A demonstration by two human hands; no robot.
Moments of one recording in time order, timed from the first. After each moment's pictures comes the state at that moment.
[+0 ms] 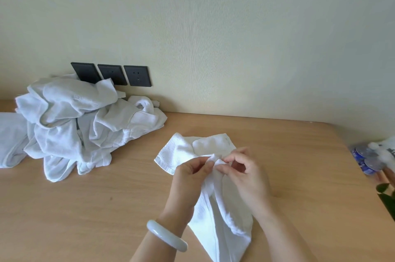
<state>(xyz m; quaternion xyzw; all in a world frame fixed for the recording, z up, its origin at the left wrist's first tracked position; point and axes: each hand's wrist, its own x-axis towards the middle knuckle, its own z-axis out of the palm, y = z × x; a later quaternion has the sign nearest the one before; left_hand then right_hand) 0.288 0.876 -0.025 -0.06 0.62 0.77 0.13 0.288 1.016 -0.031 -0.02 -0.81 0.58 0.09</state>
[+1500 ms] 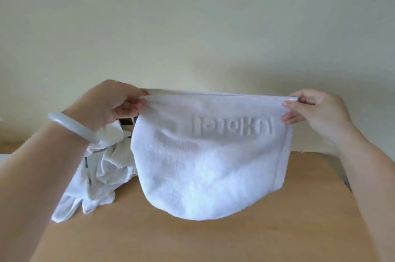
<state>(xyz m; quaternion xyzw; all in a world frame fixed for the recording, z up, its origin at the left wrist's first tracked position) 0.175 0.755 0.207 -0.08 0.76 0.65 0.01 0.226 1.142 0.160 -0.02 -0.79 0.58 0.20</state>
